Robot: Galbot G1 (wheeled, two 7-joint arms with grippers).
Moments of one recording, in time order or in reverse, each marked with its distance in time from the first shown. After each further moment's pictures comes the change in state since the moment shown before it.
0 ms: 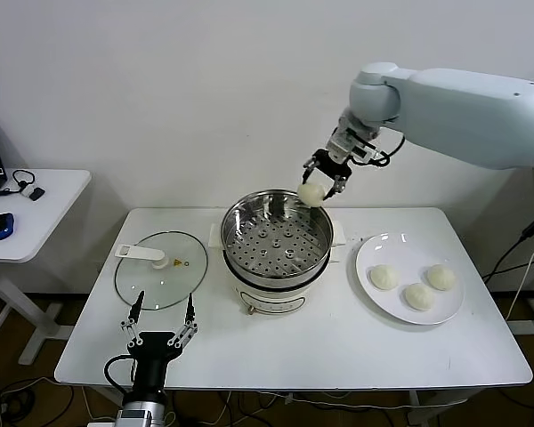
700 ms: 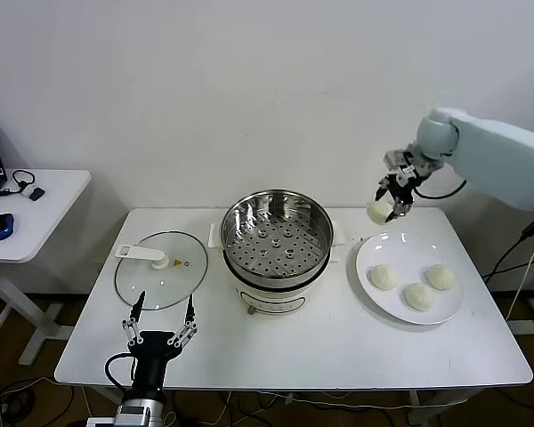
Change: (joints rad) left arm -0.019 0.023 -0.013 0.021 -0.020 0.013 0.014; right arm -0.152 -0.206 0.047 -0.144 0.135 -0.424 -0.130
